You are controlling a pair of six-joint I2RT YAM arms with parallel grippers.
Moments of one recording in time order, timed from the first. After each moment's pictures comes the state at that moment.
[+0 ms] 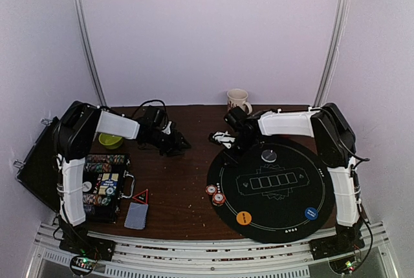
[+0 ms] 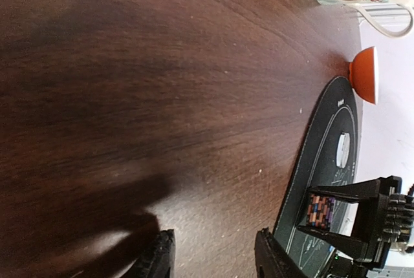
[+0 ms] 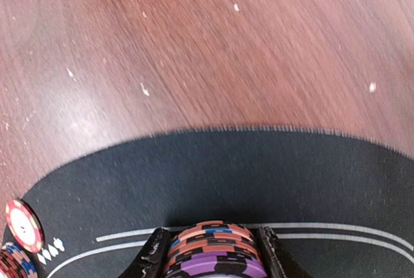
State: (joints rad) left arm -0.46 2.13 1.33 -0.06 0.54 -0.74; right arm 0.67 2.19 1.64 -0.64 -0.16 -0.26
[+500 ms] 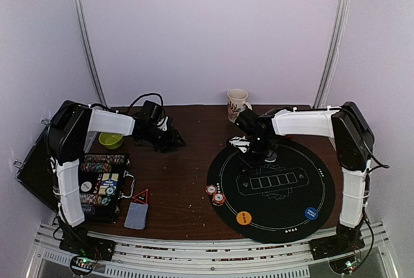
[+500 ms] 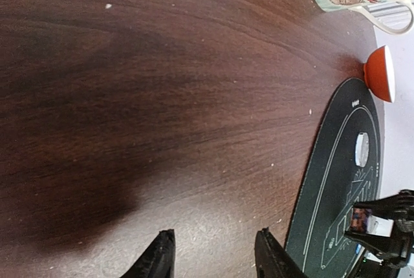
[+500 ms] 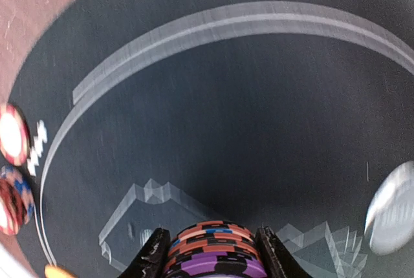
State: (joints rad) left arm -0.46 2.04 1.32 -0.16 0.41 -0.62; right arm 0.67 2.02 1.49 -0.82 -0.07 -0.10
